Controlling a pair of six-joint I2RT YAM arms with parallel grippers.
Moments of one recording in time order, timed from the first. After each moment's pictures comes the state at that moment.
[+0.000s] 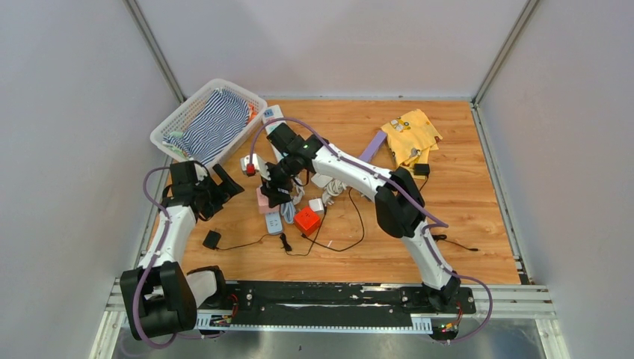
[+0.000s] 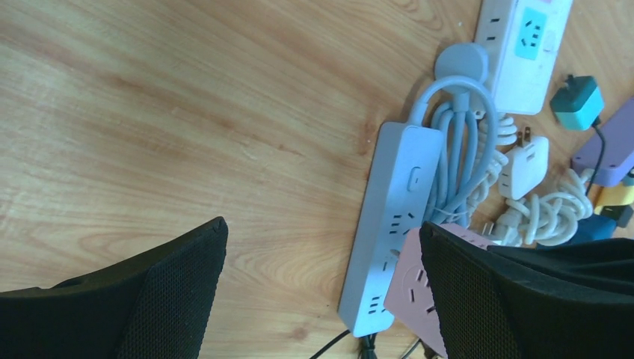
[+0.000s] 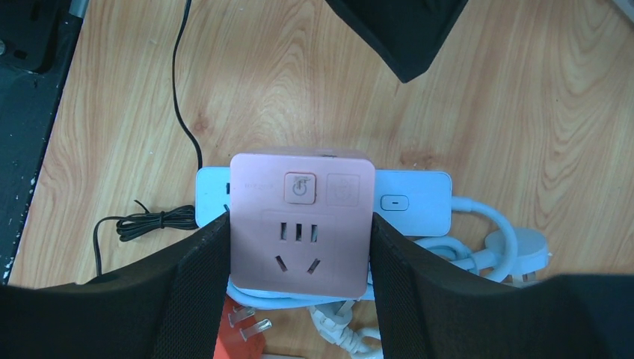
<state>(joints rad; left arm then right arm) 0.21 1.09 0.61 -0.38 0.30 -0.54 0.90 2.24 2.04 -0.77 -0.70 -0.75</state>
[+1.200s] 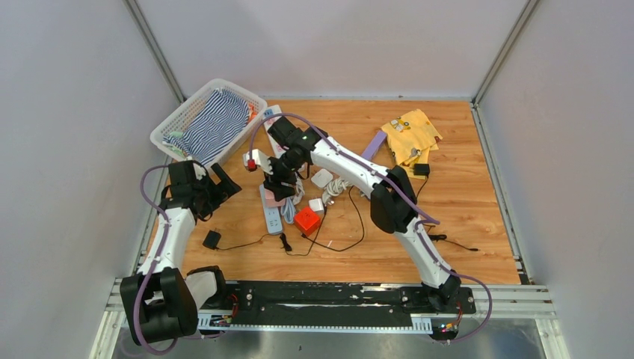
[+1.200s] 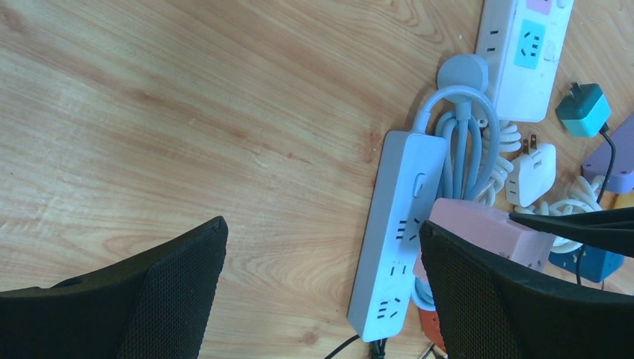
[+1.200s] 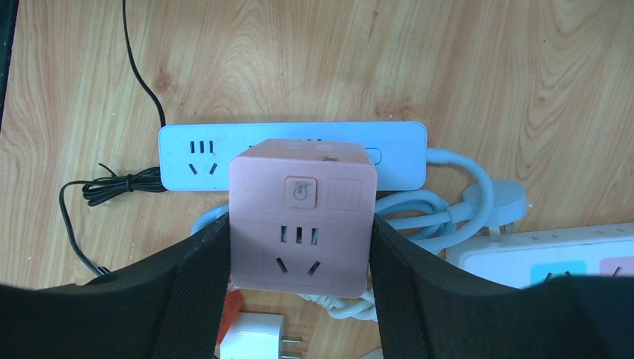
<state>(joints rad) 0.21 1.05 0.62 -0.40 0.26 -0.51 0.87 2.34 2.23 -0.96 -0.62 -0.81</state>
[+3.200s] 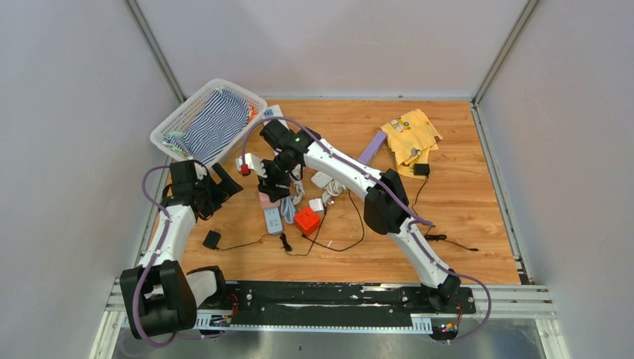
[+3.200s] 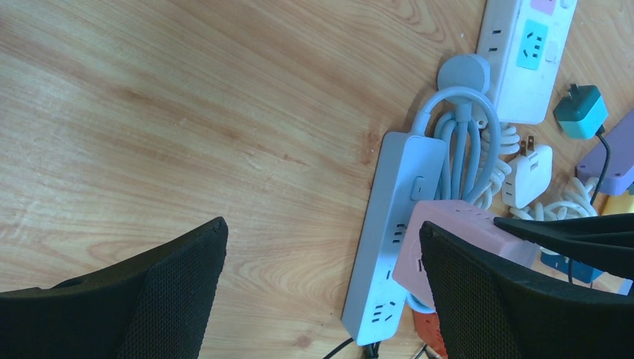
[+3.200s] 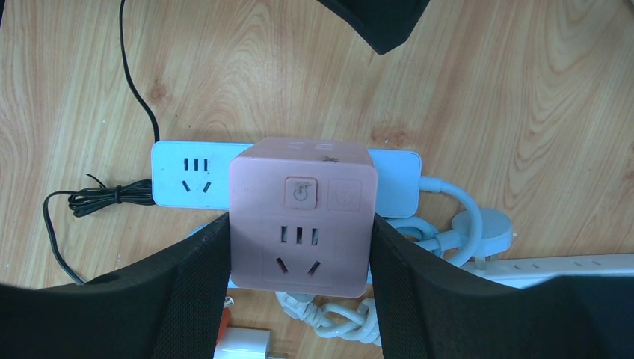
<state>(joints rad) 0.21 1.10 0.62 -0.38 0.28 -0.53 0.90 2.41 2.36 -1.03 -0.60 -0.85</state>
